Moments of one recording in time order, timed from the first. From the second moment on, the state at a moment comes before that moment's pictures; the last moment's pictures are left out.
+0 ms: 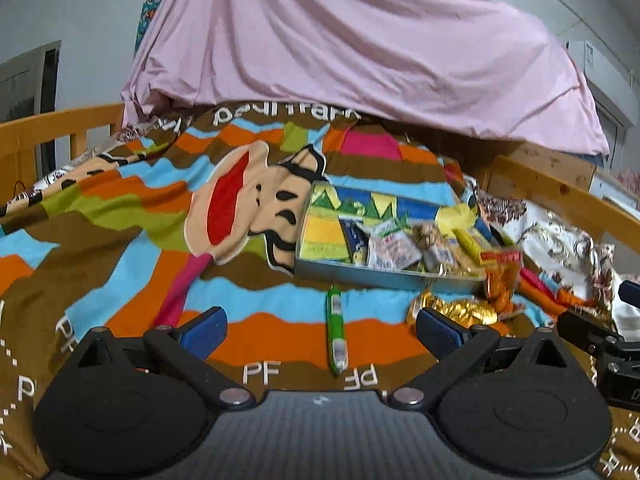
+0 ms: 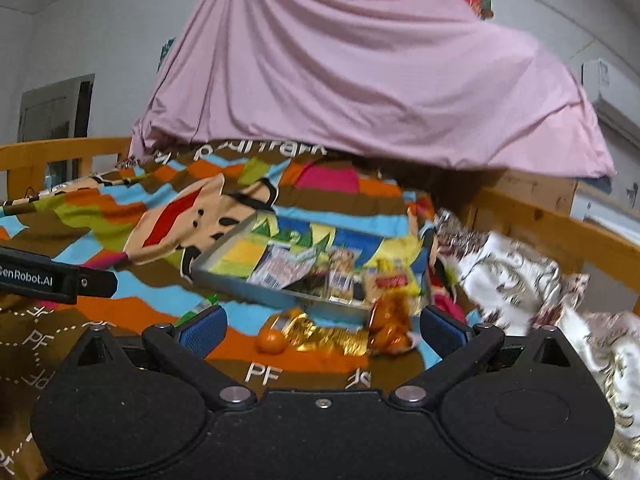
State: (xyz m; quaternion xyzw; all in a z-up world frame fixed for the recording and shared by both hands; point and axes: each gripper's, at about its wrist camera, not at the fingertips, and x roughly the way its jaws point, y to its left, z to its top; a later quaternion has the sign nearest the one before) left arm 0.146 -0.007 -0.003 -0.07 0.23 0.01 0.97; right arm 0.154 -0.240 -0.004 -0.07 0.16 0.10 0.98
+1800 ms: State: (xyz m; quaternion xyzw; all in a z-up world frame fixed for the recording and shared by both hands) left arm 0.265 -0.002 -0.064 -0.05 0.35 -0.01 0.93; right arm 0.279 -0.216 -0.074 -0.03 0.27 0.14 0.95
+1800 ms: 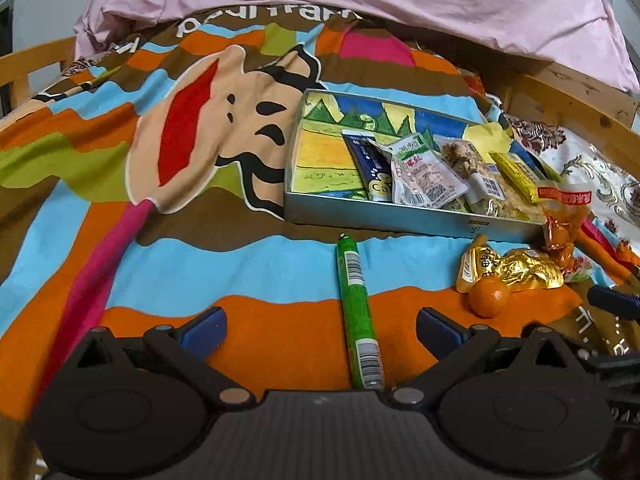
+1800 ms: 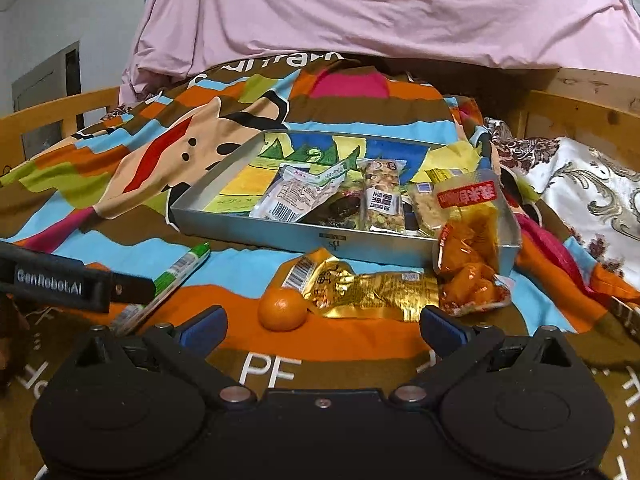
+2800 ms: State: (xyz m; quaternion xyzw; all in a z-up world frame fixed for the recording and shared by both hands) left arm 0.284 -0.013 -0.087 0.01 0.36 -0.09 0.93; right arm 0.307 -0.183 -0.097 -0.12 0.28 0.20 0.93
